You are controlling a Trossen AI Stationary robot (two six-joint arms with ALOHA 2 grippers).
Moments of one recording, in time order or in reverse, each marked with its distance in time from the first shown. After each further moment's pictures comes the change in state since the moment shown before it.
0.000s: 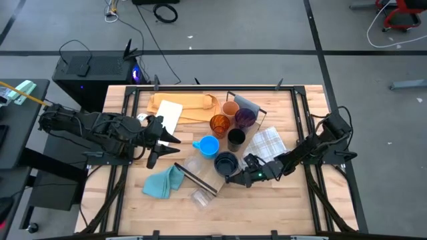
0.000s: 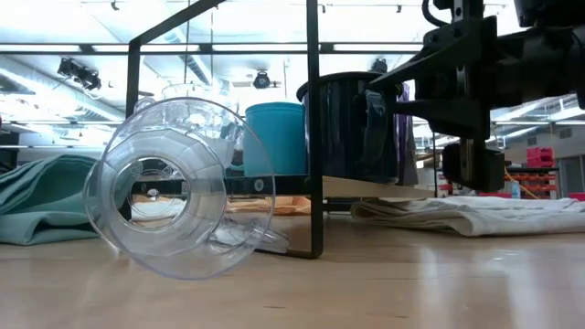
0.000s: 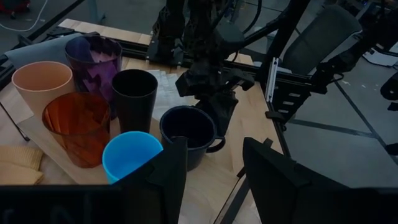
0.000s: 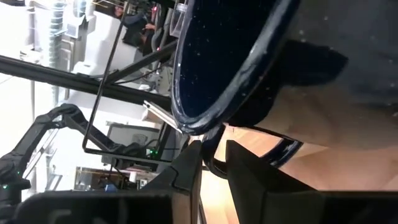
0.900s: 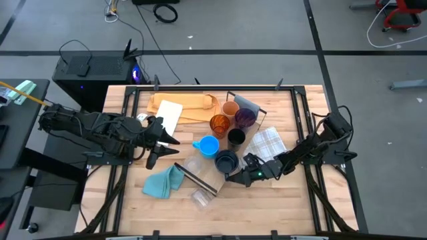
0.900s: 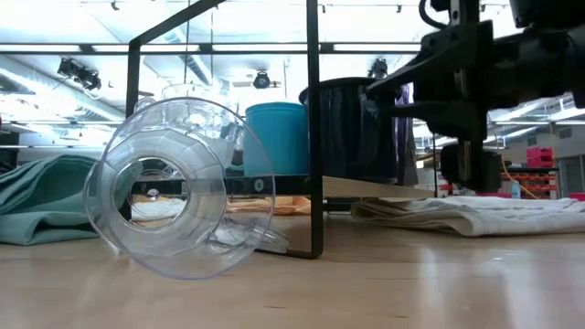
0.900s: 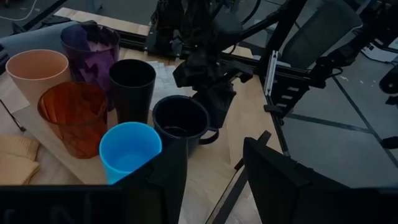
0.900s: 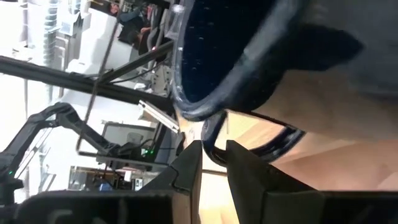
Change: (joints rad) left arm -0.002 0.000 0.001 -0.028 0.014 -0.020; right arm -0.012 -0.016 0.000 -0.031 -0.019 -0.012
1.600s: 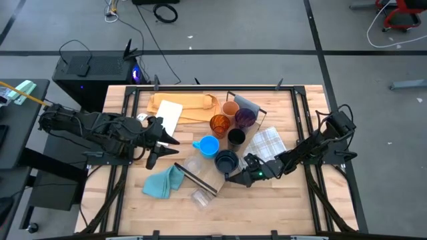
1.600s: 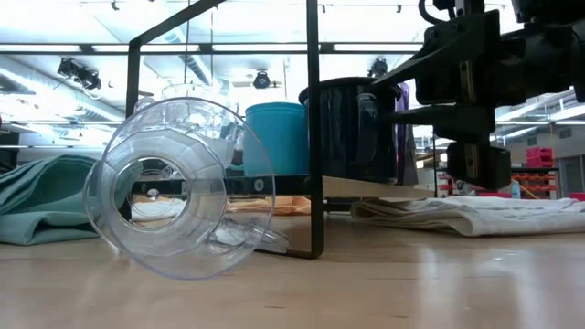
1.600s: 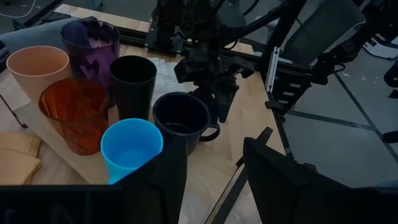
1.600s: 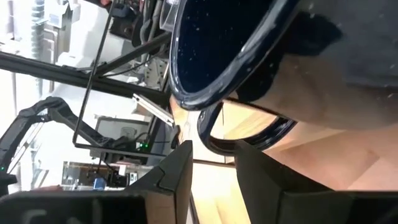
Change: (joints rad) left arm 0.000 0.000 0.000 -0.014 0.000 0.002; right arm 0.000 -0.045 0.000 -0.089 -0.015 0.015
